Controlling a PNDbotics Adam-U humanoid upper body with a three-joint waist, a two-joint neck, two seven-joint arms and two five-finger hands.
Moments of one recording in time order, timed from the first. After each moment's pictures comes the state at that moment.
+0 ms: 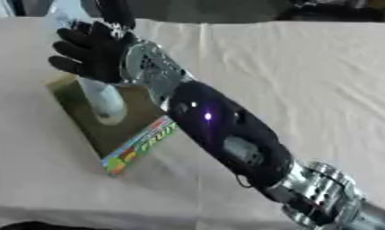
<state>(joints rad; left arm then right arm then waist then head) -0.23 0.38 0.14 -1.87 0.16 -0.10 0.45 -1.02 0.04 0.45 -1.35 -1.43 0.27 -0.56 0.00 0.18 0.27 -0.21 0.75</state>
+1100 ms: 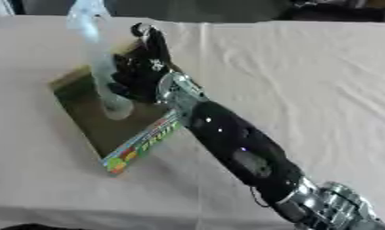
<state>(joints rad) -0.22 0.38 0.16 -1.87 0.15 -0.10 0.47 -0.91 -0.03 0.39 -1.31 -1.40 0.23 -0.55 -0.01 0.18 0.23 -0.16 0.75</state>
